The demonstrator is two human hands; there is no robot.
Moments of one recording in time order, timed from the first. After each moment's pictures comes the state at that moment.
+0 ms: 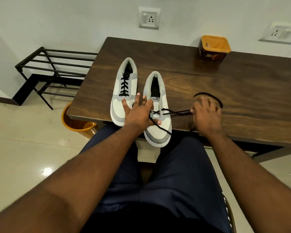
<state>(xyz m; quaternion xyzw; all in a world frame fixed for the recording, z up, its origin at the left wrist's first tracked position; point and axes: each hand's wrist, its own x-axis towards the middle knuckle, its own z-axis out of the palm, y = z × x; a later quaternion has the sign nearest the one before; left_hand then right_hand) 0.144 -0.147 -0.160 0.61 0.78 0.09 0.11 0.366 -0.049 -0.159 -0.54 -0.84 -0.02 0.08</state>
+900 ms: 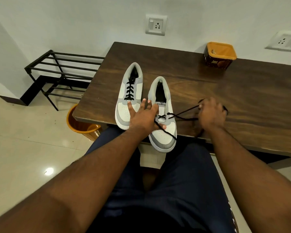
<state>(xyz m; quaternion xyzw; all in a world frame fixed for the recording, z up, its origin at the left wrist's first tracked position) 0.146 -0.144 -0.152 0.60 0.79 0.06 0.12 0.346 -0.015 -0.155 -0.62 -0.78 0.01 0.10</state>
